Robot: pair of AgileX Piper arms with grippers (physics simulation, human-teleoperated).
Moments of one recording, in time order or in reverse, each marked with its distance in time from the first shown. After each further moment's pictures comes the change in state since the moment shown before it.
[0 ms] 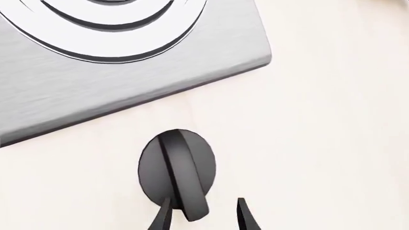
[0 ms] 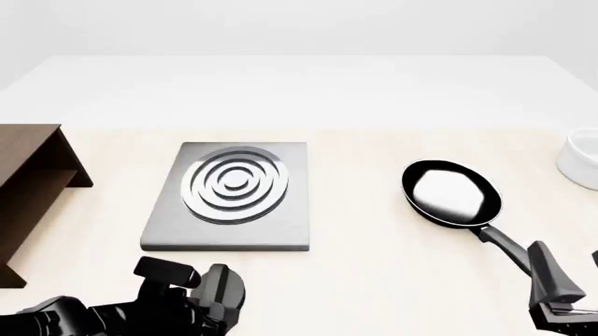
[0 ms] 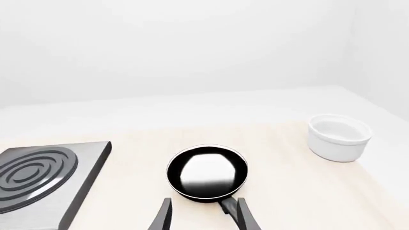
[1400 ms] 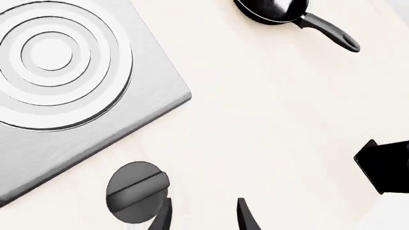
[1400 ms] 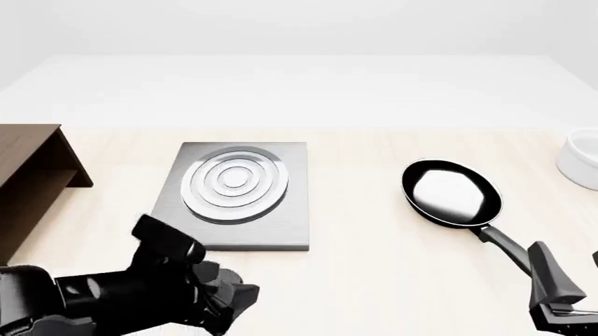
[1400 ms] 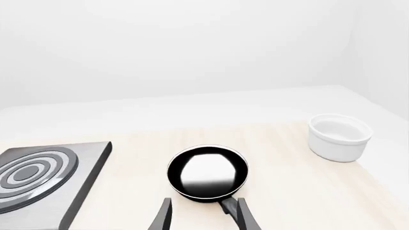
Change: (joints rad) left arm -0.133 -0.258 -0.221 0.308 0.107; right arm 0.001 -0.010 0.000 0.008 0.001
